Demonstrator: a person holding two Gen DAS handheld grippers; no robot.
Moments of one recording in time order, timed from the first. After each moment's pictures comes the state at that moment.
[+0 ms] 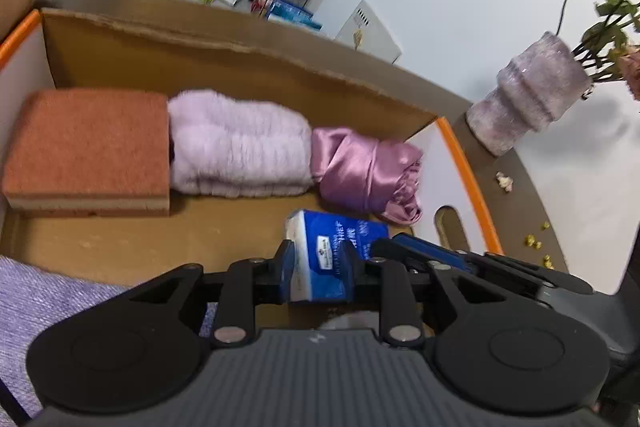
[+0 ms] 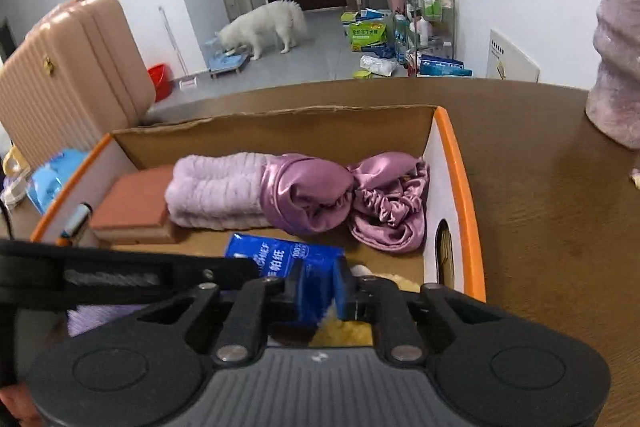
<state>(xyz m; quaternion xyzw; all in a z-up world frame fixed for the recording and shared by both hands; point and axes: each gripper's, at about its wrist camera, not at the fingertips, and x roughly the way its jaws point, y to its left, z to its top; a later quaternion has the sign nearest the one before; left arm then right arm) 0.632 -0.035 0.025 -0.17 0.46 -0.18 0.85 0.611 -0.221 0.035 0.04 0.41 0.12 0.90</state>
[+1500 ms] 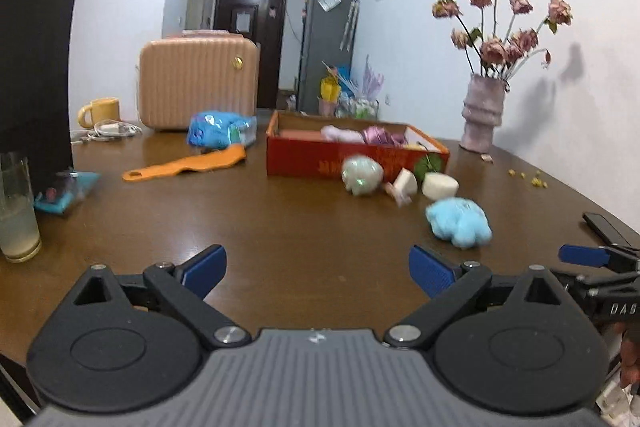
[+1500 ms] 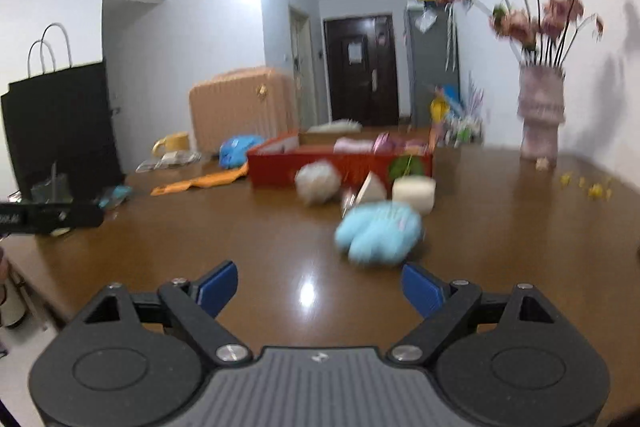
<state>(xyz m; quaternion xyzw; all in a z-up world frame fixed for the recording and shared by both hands) 0.099 0.016 0.066 -0.03 0.21 -0.03 0.98 0.121 -0.268 0.027 0.01 0.20 0.20 0.96</state>
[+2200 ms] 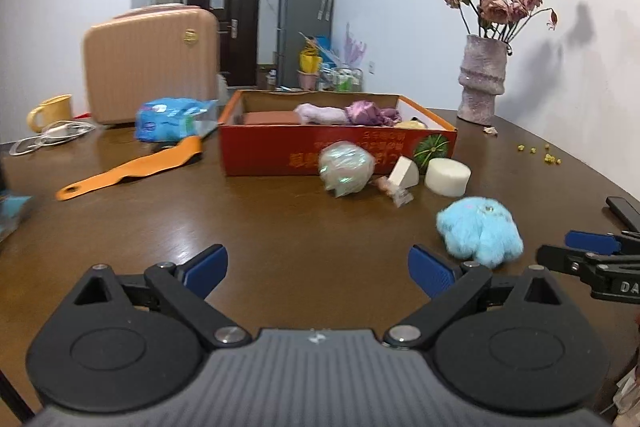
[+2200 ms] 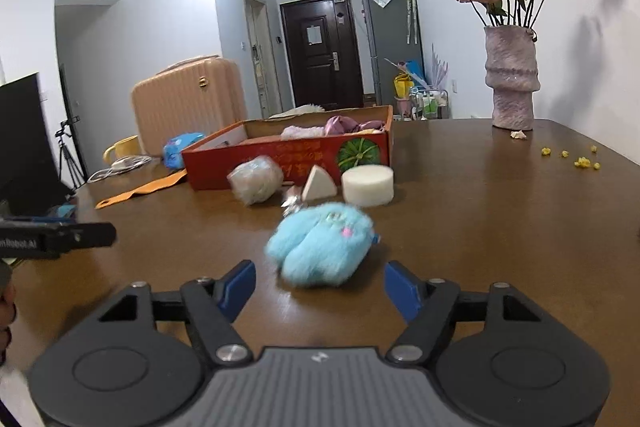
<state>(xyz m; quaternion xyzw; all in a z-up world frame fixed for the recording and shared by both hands) 0.228 -0.014 0.045 -0.01 0.25 -0.06 0.97 0.213 -0.288 0.017 0.05 0.23 0.14 0.96</state>
